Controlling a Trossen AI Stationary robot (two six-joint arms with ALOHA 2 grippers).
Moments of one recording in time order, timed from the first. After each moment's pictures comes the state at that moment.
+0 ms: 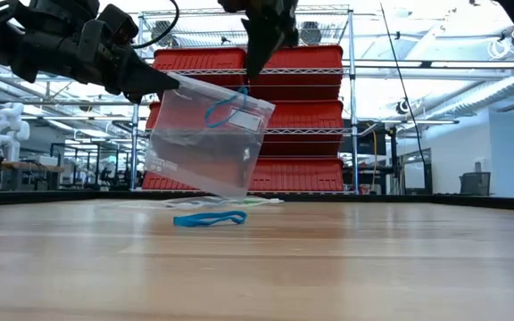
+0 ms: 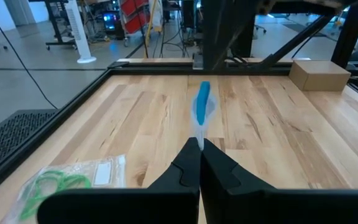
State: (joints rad) left arm 0.20 0.83 0.26 0.42 0.12 0.07; right arm 0.03 2.09 2.15 -1.25 0.28 0.19
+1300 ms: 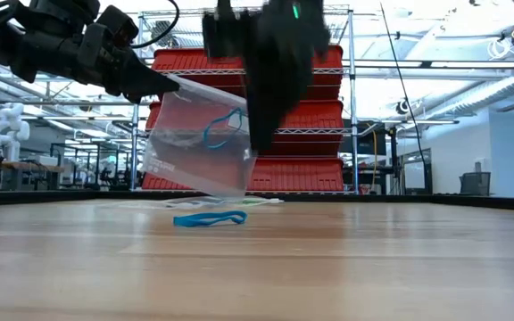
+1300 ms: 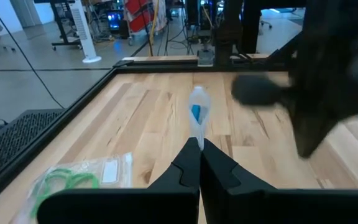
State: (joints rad) left arm 0.20 0.83 0.26 0.41 0.10 0.09; right arm 0.19 2.12 1.74 -0.89 0.06 0.13
